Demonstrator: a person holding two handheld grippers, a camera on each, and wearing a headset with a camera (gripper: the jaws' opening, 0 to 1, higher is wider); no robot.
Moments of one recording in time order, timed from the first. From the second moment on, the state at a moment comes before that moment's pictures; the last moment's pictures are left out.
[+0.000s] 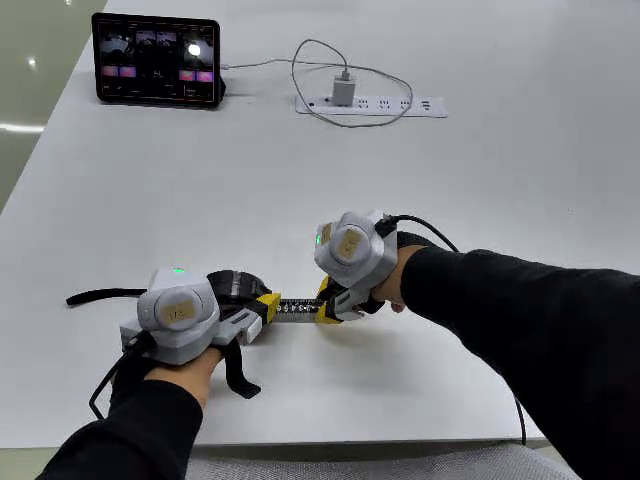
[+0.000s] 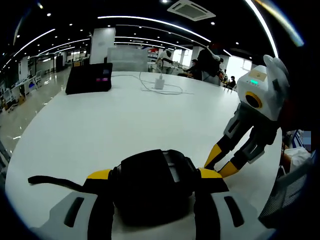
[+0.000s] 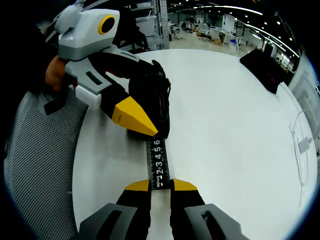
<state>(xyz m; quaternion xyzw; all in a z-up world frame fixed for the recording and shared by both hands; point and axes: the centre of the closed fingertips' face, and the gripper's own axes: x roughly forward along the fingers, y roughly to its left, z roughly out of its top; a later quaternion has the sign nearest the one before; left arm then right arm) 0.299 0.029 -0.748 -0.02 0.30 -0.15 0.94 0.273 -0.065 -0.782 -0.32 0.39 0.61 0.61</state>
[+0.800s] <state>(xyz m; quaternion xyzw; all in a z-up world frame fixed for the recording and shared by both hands) 0.299 0.030 -0.748 -0.03 0.30 -0.15 0.94 0.273 -0.047 -0.782 -0.31 0.38 0.61 0.62</state>
